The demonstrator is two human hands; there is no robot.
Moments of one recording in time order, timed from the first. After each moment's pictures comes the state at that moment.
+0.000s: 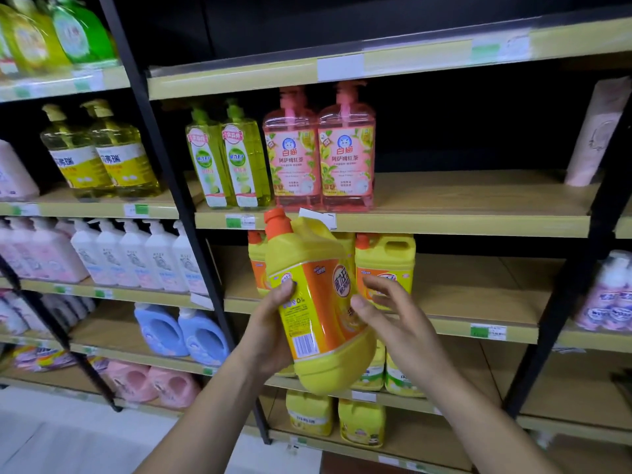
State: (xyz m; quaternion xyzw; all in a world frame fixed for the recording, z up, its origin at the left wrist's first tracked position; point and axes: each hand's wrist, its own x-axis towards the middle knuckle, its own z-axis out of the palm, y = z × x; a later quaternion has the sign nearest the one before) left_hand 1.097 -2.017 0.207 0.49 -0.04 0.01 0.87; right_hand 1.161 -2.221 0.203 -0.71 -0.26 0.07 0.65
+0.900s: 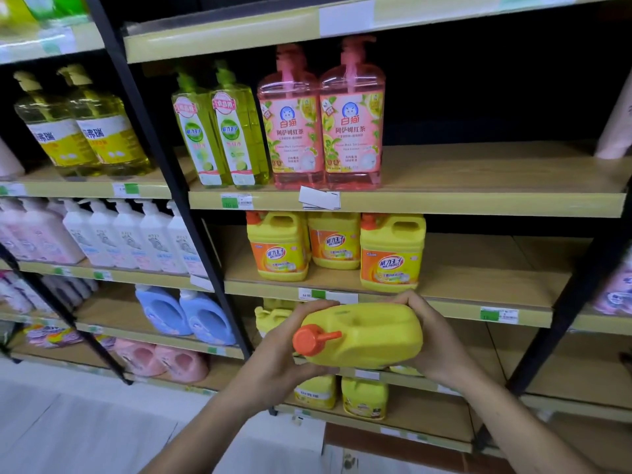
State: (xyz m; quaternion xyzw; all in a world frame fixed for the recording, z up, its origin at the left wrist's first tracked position) left_hand 1.073 -1.994 0.145 0.87 -0.03 0.10 0.49; right_hand 1.227 -2.242 0.120 -0.76 -0.33 0.09 0.56
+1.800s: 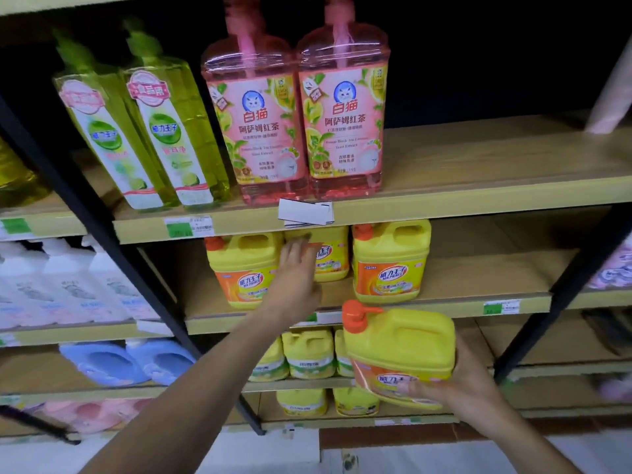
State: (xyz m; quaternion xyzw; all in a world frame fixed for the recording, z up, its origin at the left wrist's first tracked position) left_hand 1.296 -1.910 0.150 0.98 -0.03 0.07 0.16; right_hand 1.249 -2.219 0.059 -0.76 -0.11 0.10 0.64
